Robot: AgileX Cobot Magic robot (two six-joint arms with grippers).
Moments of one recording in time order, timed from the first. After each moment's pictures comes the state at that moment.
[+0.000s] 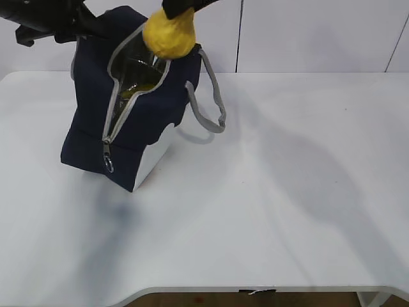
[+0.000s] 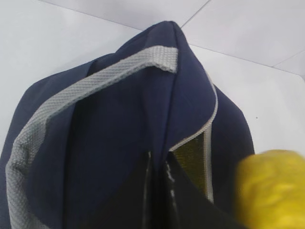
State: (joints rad) left arm -0.18 1.77 -1.47 -0.78 0.55 0.21; right arm 0.43 2.04 -2.19 0.36 1.03 -0.35
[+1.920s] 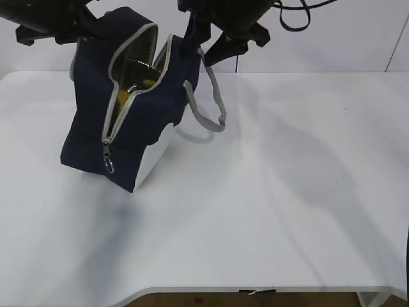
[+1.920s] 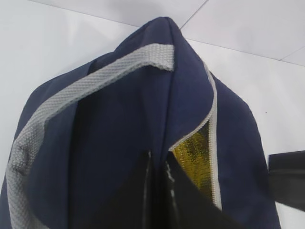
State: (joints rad) left arm -0.19 1.77 -1.47 -0.73 0.54 0.21; right arm 0.32 2.22 -2.29 0.46 1.18 0.06
